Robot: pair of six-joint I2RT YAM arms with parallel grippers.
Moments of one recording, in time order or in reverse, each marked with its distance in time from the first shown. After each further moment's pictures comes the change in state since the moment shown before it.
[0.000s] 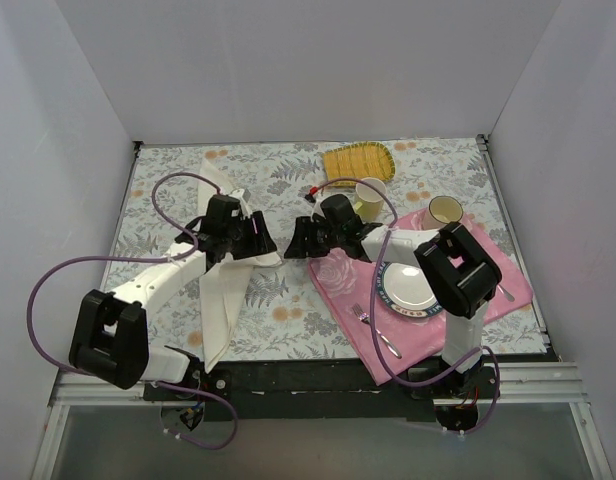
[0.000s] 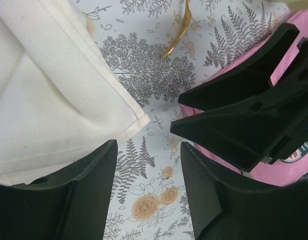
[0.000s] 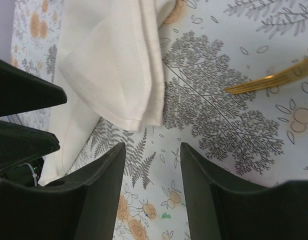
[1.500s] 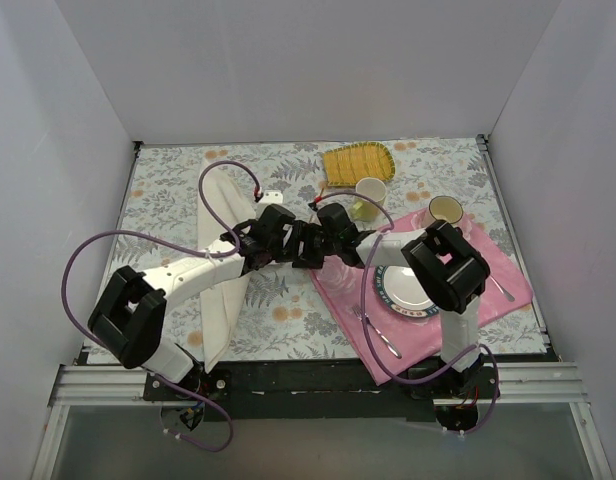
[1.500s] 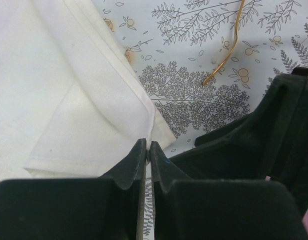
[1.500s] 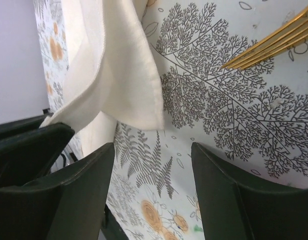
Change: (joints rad) left arm -0.352 0.152 0.126 -0.068 -0.711 0.055; right arm 0.013 0.064 -0.038 0.081 -0.008 0.283
